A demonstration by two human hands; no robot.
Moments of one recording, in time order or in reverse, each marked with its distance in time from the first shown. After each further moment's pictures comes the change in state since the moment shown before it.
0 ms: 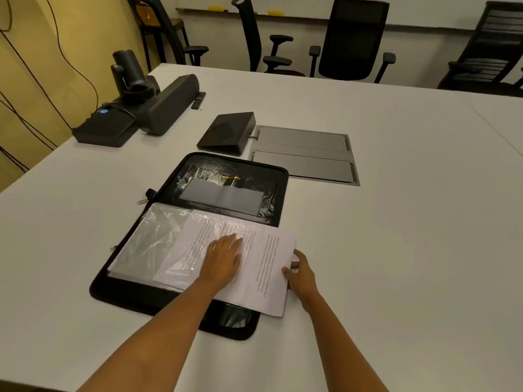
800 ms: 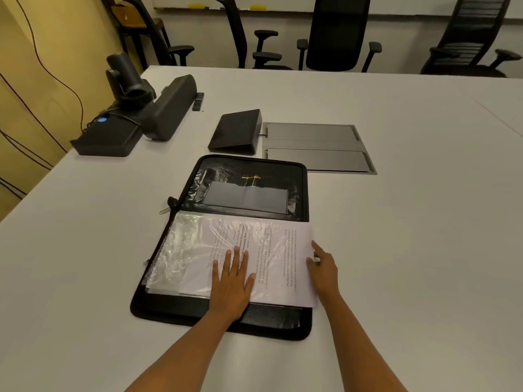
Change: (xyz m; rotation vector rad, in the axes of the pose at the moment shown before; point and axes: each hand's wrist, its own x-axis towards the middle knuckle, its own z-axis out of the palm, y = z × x) left_hand -0.049 -0.078 0.015 0.059 -0.053 -0.011; right_hand -0.009 -0.012 0.068 -0.035 0.274 -0.106
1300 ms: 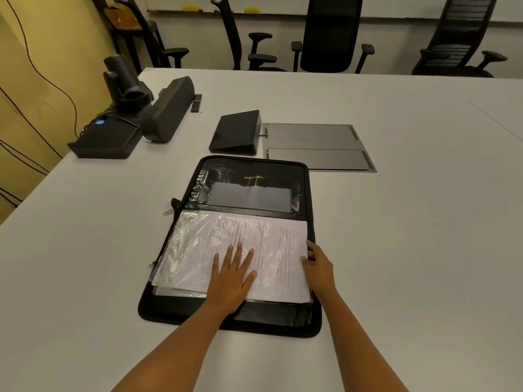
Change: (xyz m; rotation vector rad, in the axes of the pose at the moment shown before) left_hand 0.010 -0.032 -0.007 0.002 -0.052 0.125; right_hand -0.014 -0.011 0.023 0.022 -0.033 -0.025
